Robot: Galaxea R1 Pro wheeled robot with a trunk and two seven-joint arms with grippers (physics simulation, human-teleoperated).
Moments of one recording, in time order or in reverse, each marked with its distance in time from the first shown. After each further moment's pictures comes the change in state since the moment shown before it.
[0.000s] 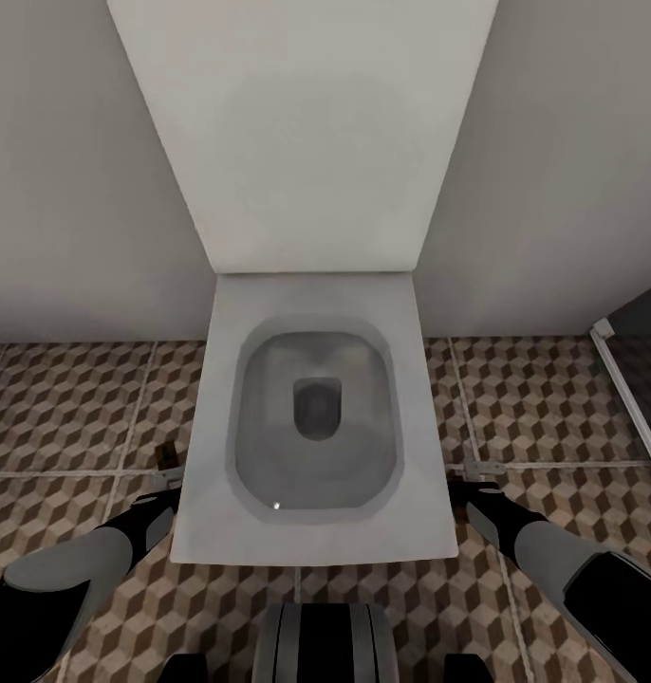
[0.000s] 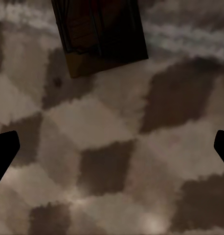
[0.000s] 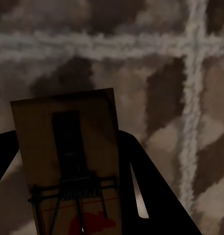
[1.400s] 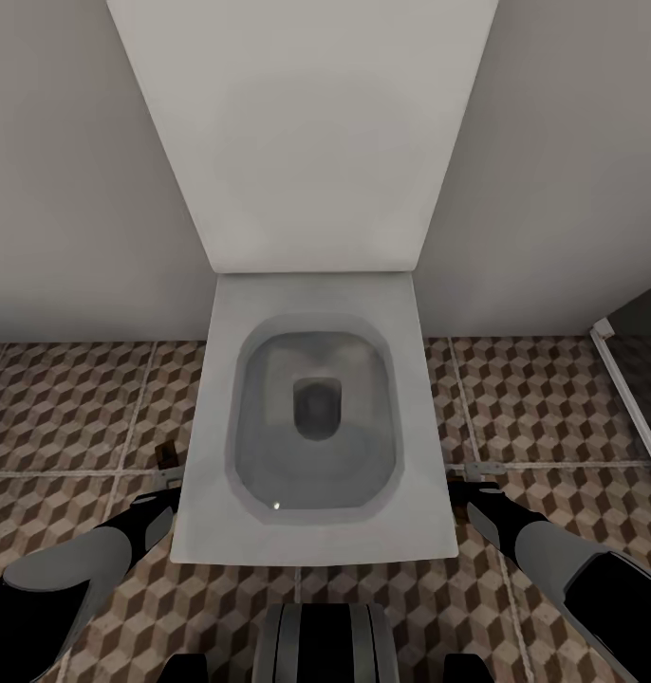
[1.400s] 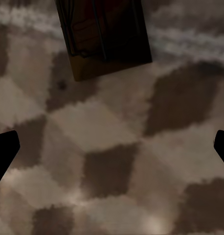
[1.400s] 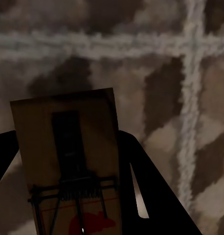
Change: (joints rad) left arm -0.002 0.002 0.000 0.001 0.000 -0.001 0.003; right arm 0.000 -0.002 0.000 0.000 0.000 0.001 0.000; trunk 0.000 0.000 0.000
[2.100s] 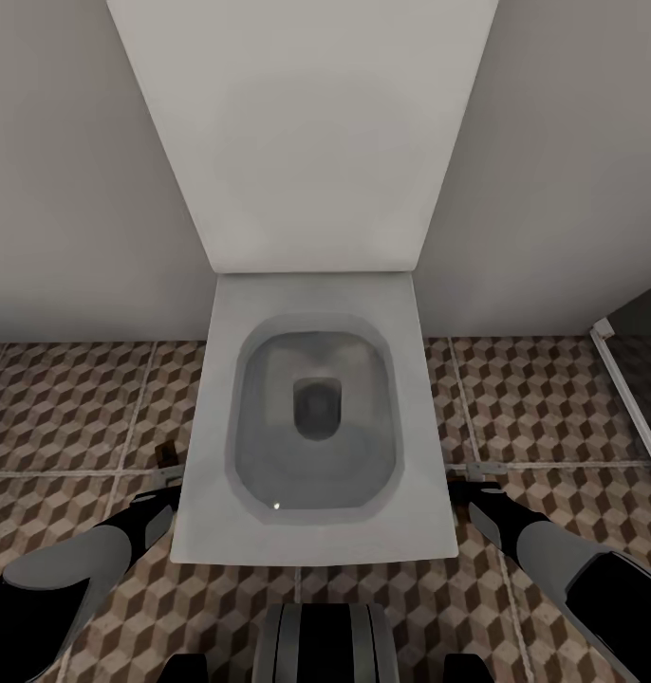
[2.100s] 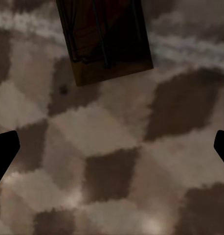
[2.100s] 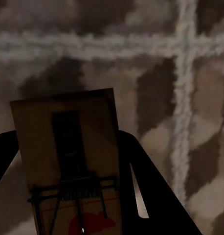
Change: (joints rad) left arm -0.005 0.001 0.002 0.000 0.001 0.001 0.000; right arm 0.000 -0.005 -0.001 0.000 -0.001 -0.002 -0.003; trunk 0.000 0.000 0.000
